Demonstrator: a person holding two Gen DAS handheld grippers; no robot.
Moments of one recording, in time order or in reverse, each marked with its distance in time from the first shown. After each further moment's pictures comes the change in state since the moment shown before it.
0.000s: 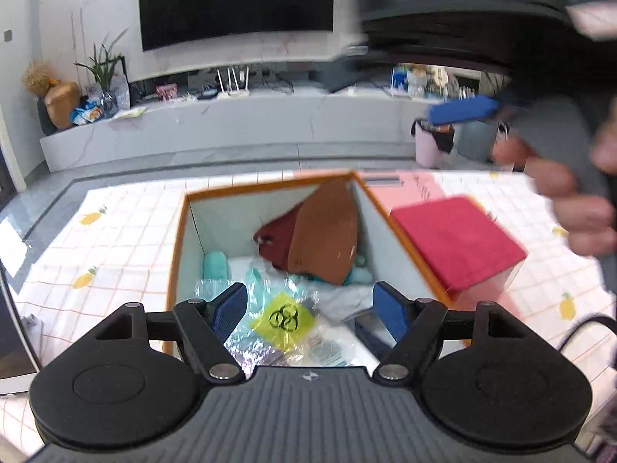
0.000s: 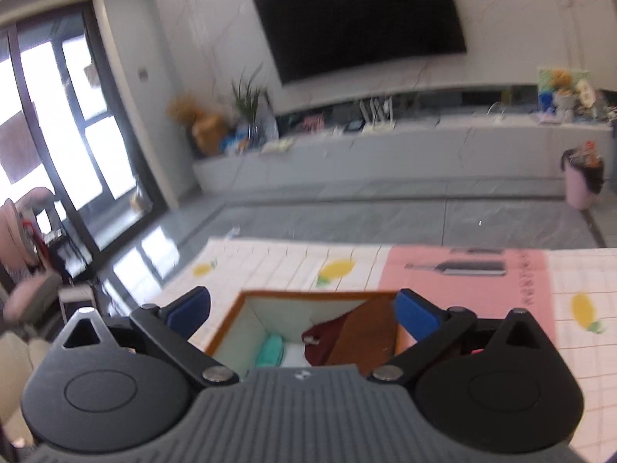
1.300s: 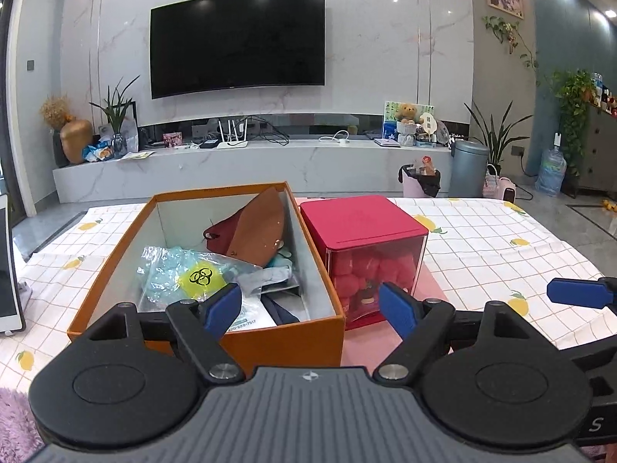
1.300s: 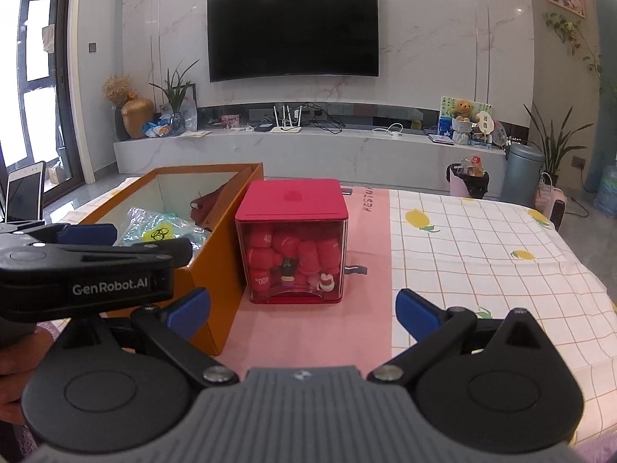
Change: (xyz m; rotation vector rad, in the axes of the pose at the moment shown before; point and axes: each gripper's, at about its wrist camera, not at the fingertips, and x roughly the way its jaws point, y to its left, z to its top) left arm -0.058 -0.103 -0.074 -0.020 -0.217 0.035; right arm -0.155 -0.033 -0.200 -0.128 -0.044 -0.327
